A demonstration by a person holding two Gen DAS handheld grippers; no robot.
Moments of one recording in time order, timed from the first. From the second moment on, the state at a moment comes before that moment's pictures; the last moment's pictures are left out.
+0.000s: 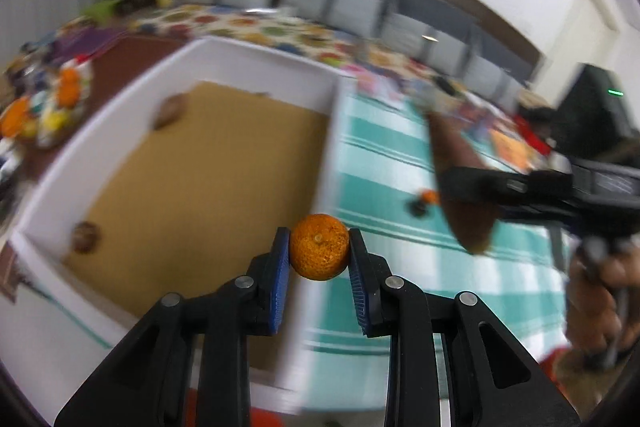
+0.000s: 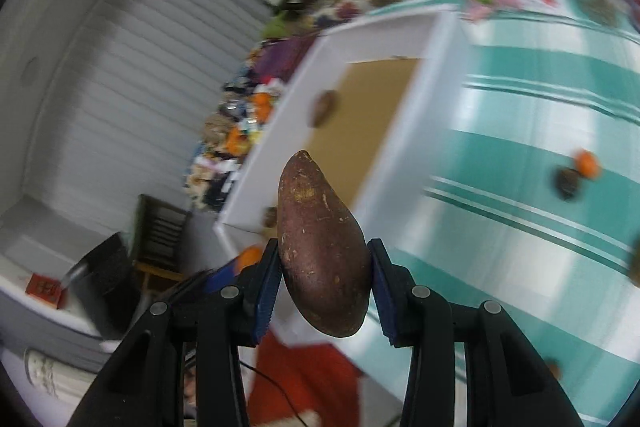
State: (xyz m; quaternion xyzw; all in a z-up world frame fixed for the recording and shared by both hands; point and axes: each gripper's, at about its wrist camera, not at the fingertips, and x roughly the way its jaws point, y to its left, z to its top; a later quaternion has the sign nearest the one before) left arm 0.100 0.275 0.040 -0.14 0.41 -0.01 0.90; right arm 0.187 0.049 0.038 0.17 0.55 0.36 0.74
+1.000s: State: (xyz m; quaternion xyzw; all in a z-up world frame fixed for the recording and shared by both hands) left arm 0.112 0.292 0.028 -0.09 0.37 0.09 0.92; right arm 0.146 0.043 0.033 -0.02 0.42 0.25 0.87
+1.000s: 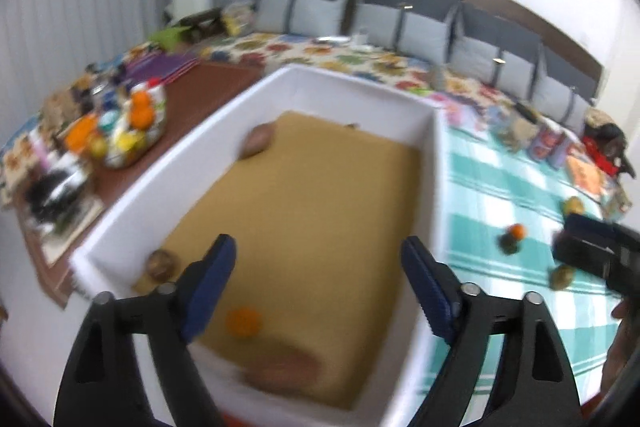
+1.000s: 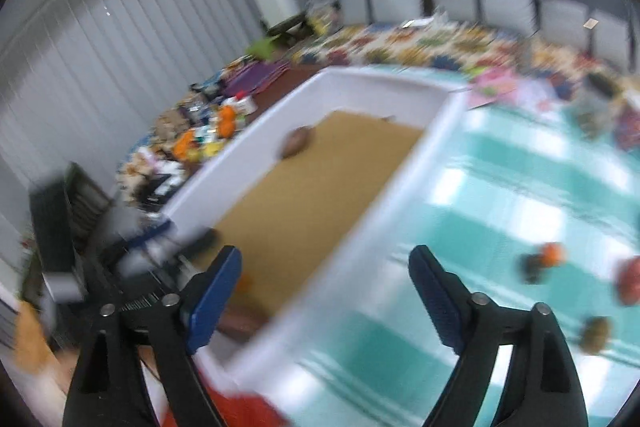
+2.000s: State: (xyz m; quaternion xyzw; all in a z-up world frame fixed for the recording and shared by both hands) left arm 0.166 0.182 -0.047 -0.03 0.46 0.13 0.88; right arm 0.048 -0.318 -0.110 0.00 0.44 -0.13 0.89
